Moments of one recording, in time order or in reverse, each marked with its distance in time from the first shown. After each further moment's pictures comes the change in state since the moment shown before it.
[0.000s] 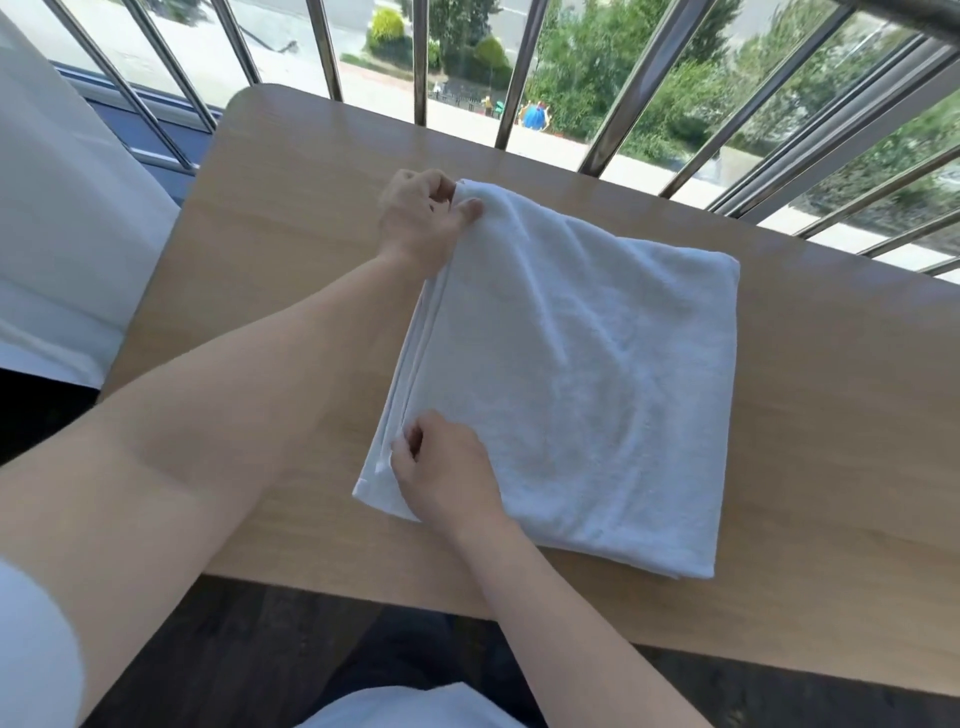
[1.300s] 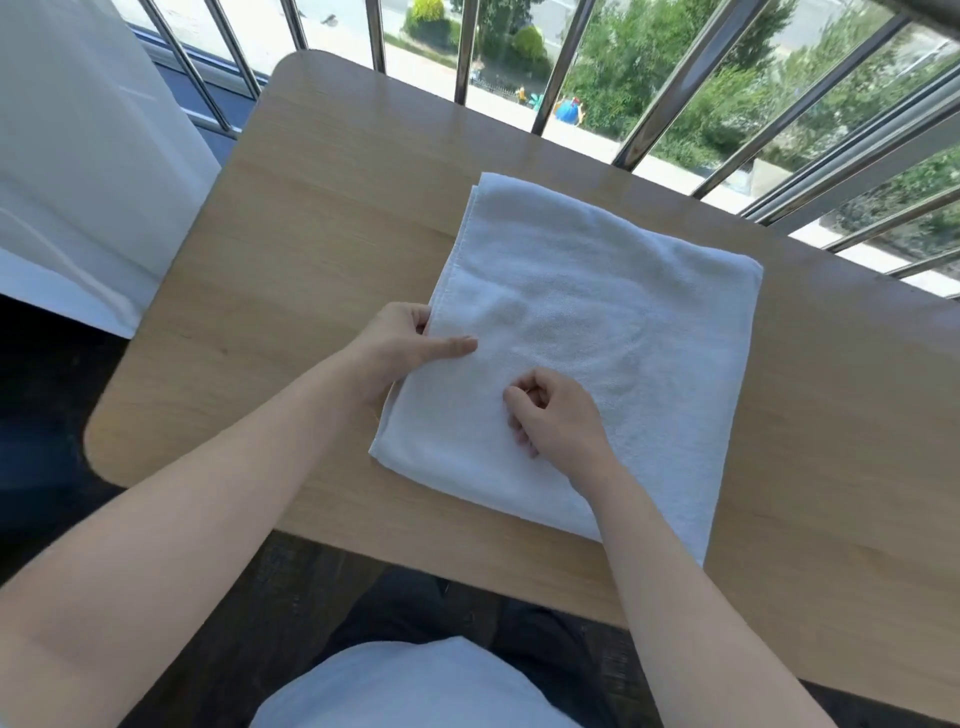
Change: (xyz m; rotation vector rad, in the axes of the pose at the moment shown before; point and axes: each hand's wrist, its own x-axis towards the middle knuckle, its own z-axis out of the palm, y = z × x) left_hand -0.133 -0.036 -0.051 -0.379 -0.527 -0.461; right_hand 0.011 0.065 -0.070 0.218 0.085 0.085
